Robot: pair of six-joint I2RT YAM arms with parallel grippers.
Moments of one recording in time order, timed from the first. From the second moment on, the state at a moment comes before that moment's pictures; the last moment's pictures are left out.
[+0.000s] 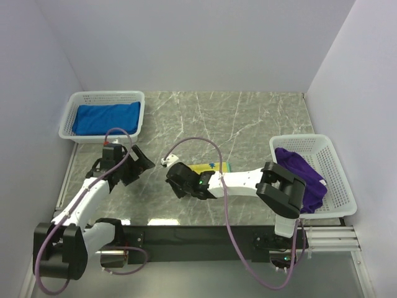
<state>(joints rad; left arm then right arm) -0.09 1.02 0.57 -0.37 0.19 -0.73 1.16 1.81 1.07 -0.08 0.21 0.35</state>
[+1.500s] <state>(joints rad) -0.43 1.32 0.38 0.25 0.29 -1.17 1.11 1.69 0.89 0.20 0.18 0.41</state>
